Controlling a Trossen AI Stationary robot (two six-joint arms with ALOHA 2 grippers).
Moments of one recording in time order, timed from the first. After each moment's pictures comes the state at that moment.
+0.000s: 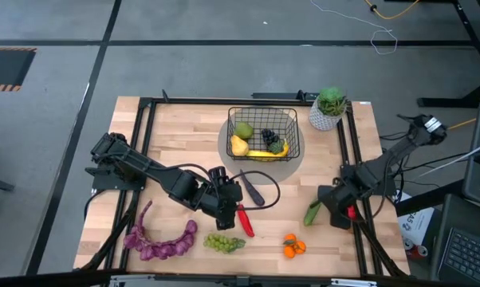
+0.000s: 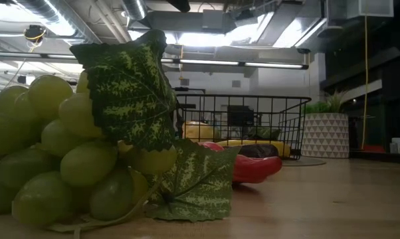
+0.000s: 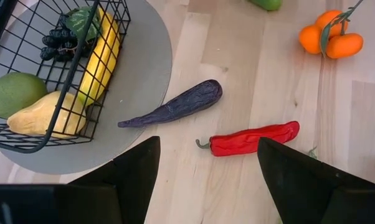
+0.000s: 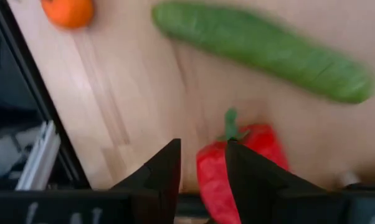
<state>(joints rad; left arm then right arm) -0.43 1.77 1.69 -0.88 -0.48 -0.49 0.63 1.06 0.71 -0.97 -0.22 0.91</state>
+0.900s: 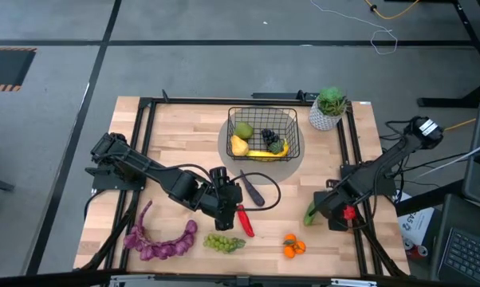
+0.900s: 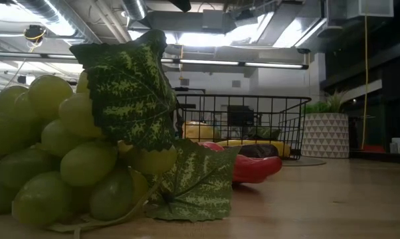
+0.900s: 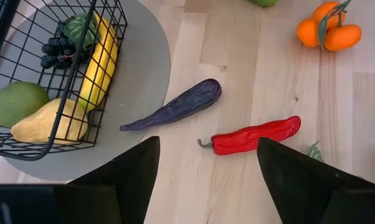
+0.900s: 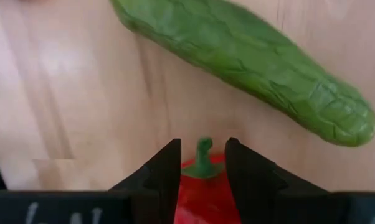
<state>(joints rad) -0.43 1.77 1.69 -0.88 -0.48 -0.43 0.66 1.18 0.62 -0.84 -0.15 0.77</state>
